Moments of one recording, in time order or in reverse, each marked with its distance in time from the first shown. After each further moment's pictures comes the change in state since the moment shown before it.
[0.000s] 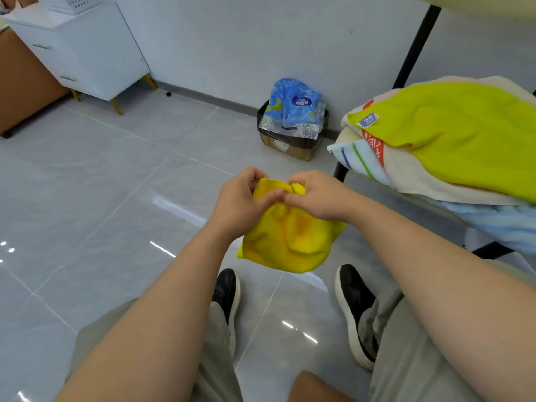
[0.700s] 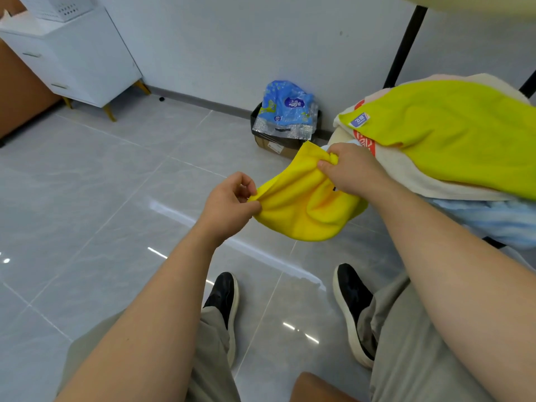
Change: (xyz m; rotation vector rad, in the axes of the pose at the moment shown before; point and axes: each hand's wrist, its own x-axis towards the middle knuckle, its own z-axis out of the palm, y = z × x) left_hand -0.002 -0.004 -0.010 -0.170 -0.086 -0.128; right_hand 0.006 0.045 -0.044 -0.126 0.310 0.272
